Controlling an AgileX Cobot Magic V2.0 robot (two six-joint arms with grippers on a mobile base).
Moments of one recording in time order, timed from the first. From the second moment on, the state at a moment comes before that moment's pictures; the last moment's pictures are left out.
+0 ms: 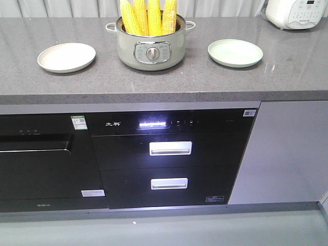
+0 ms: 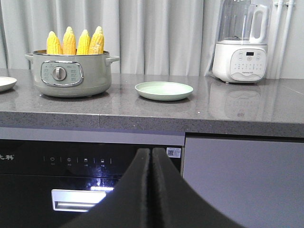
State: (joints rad) left arm -0.01 -0.01 0.02 0.14 -0.01 -0.16; right arm 0.05 -0.01 0.03 -0.03 0.05 0.00
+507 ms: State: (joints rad) left arm -0.01 -0.01 0.02 0.14 -0.01 -0.16; right arm 0.05 -0.01 0.03 -0.03 0.05 0.00
